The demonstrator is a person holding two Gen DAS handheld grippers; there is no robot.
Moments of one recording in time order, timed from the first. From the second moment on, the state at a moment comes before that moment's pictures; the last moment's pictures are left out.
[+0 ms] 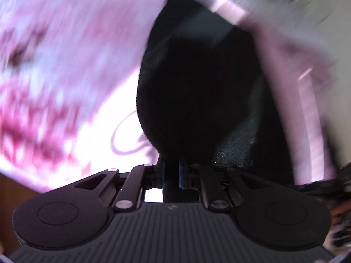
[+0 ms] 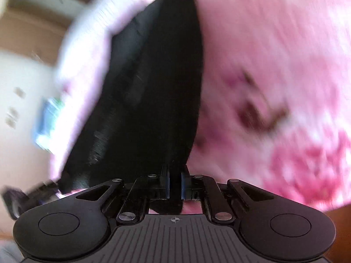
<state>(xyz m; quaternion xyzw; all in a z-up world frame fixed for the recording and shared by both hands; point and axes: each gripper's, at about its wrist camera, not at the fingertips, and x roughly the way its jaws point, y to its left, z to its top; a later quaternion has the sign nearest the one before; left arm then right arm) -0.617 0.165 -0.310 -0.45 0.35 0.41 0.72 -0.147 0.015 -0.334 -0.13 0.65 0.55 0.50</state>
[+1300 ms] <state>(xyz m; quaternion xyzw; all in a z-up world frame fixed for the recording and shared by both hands) -0.524 0.437 -0.335 -0.34 0.37 0.36 0.79 -0.174 0.229 -0.333 -0.31 0.46 0.55 0.63</state>
